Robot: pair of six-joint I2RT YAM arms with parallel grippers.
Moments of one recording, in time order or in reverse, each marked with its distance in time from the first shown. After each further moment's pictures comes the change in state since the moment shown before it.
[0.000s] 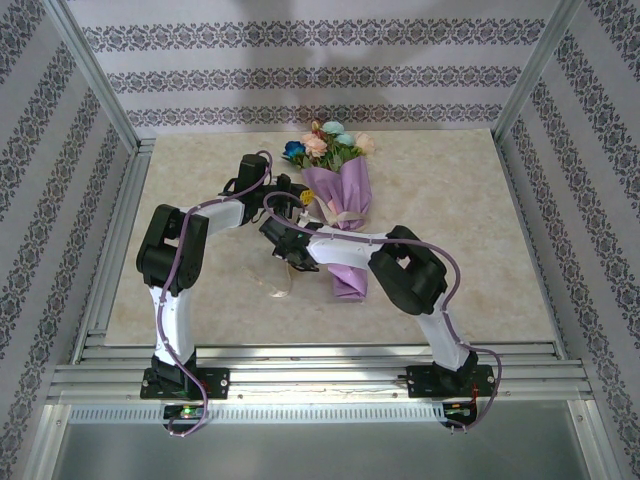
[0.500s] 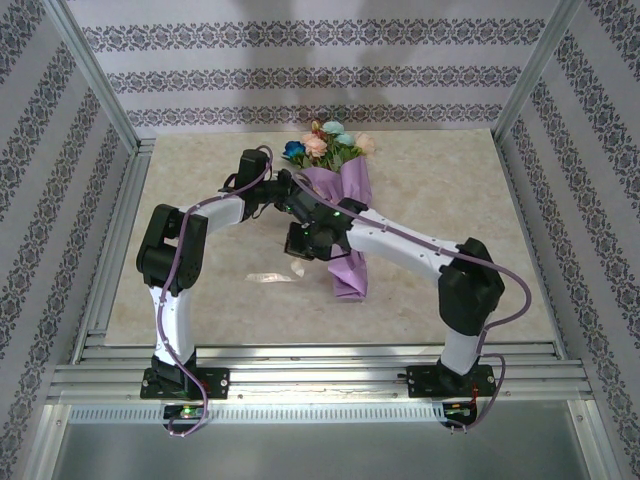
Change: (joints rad) left arm -0.001 0.000 0.045 -0.028 0.000 0.015; right arm -0.070 -0.361 -0.042 -0.292 -0.431 -0.253
